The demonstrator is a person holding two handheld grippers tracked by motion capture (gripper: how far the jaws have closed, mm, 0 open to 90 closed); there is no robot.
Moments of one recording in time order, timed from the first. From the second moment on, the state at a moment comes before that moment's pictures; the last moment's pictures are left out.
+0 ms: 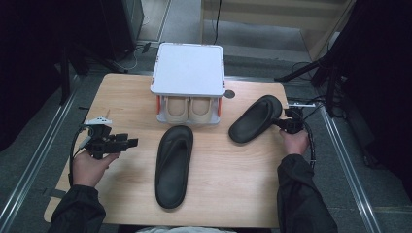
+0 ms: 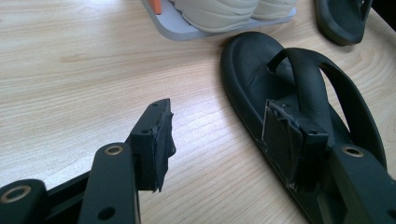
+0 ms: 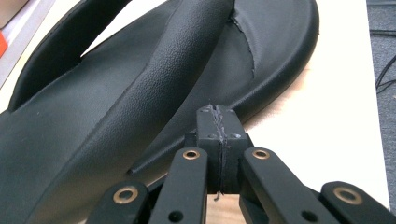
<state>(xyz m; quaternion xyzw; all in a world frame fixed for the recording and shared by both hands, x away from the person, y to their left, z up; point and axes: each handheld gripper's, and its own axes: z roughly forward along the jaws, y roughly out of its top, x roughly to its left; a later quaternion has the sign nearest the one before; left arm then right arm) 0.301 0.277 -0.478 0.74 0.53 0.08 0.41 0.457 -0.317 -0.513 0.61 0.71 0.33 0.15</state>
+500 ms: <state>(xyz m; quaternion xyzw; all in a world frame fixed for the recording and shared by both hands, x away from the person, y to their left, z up) 0.303 0.272 -0.480 0.75 0.52 0.07 0.41 0.457 -0.306 -0.498 0.60 0.69 0.36 0.16</state>
